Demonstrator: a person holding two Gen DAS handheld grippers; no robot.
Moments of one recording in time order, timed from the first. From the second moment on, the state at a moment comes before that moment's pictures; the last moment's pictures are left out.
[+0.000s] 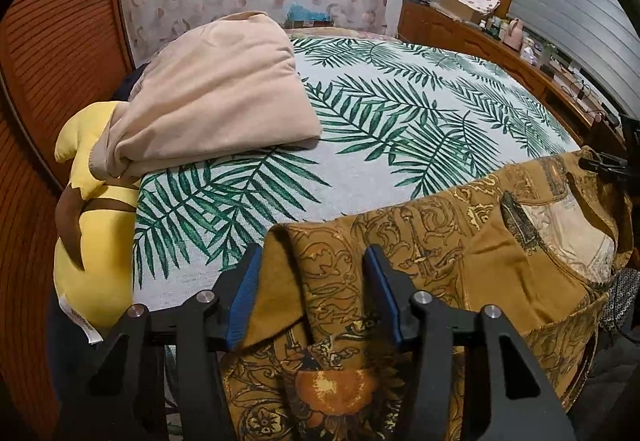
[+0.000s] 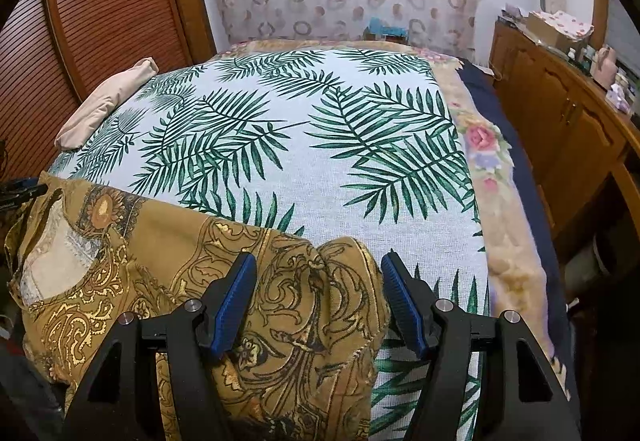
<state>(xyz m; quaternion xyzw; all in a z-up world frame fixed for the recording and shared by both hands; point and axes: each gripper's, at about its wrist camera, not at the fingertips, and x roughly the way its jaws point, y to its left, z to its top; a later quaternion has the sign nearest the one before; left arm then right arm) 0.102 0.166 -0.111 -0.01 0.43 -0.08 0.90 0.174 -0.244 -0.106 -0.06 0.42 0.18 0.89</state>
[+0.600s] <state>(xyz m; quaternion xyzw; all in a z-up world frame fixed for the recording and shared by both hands) 0.029 0.136 -0.026 0.01 0.33 -0.11 0.94 0.097 -0.246 -0.024 -0.07 0.34 0.23 0.91</state>
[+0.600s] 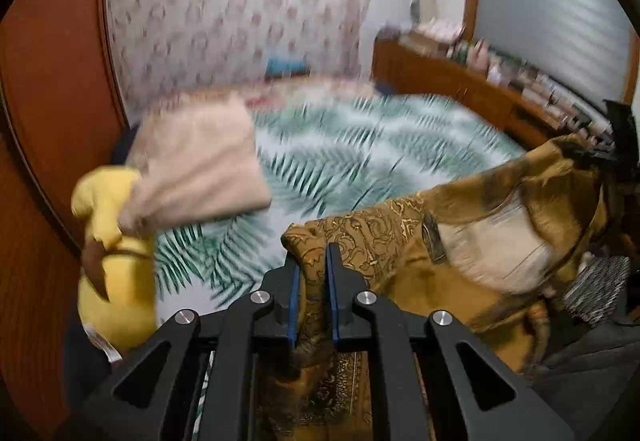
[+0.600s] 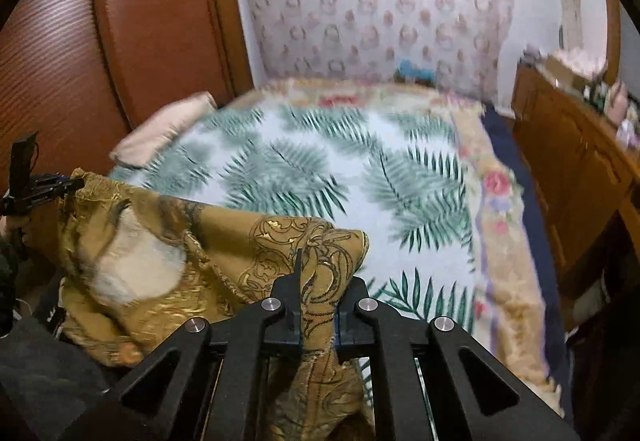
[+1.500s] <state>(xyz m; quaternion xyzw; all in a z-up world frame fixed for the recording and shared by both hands) -0.058 0.139 0.179 0.02 0.06 -0.08 0.99 -0.085 -0.312 0.191 -0.09 0.08 0.23 0.97</state>
